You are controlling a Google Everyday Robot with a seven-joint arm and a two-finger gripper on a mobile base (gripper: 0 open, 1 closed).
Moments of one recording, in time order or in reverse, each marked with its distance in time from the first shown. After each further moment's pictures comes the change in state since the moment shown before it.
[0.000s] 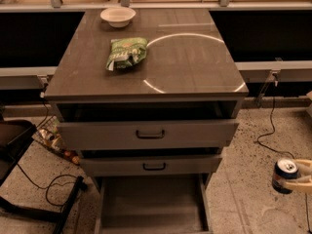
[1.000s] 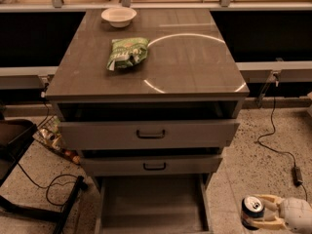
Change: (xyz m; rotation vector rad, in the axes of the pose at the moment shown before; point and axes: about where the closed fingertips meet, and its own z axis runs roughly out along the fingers) arm 0.060 0.129 0.080 -0.154 -0.030 0.038
